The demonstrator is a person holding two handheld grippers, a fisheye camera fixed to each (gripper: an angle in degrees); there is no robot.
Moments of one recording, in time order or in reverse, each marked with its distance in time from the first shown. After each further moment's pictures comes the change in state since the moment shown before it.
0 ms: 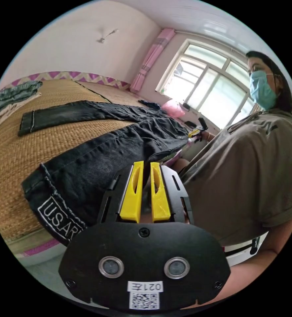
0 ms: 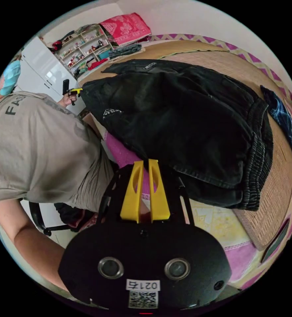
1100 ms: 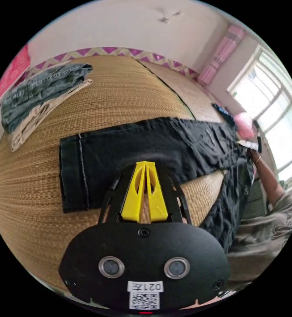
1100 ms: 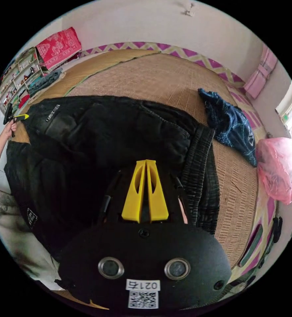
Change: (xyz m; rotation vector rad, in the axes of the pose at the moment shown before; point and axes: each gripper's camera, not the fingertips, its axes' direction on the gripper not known) left arm -0.200 -0.238 0.068 -0.165 -0.418 -0.351; right arm 0.114 -0.156 0.075 0.149 0.491 0.313
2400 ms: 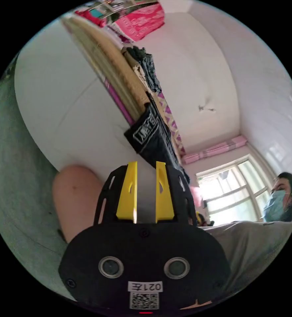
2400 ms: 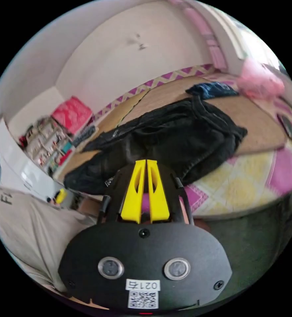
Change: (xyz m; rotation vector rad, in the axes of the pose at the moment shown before) left arm -0.013 0.417 -0.117 0.525 0.433 -0.717; right arm -0.066 0.251 -0.089 0.361 -0.409 0.459
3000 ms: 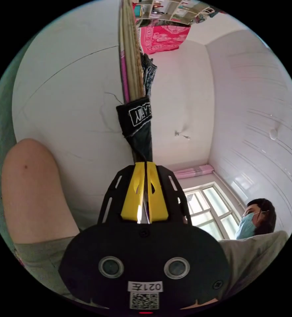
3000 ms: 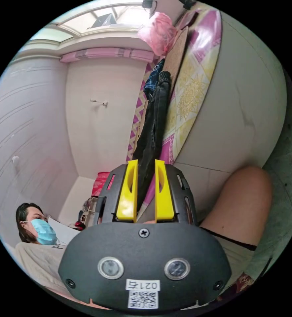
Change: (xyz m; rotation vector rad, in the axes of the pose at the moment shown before) left arm -0.018 0.017 0.013 0.167 0.298 -0.165; right arm 0.114 0.098 -0.009 0.301 -0.417 0.658
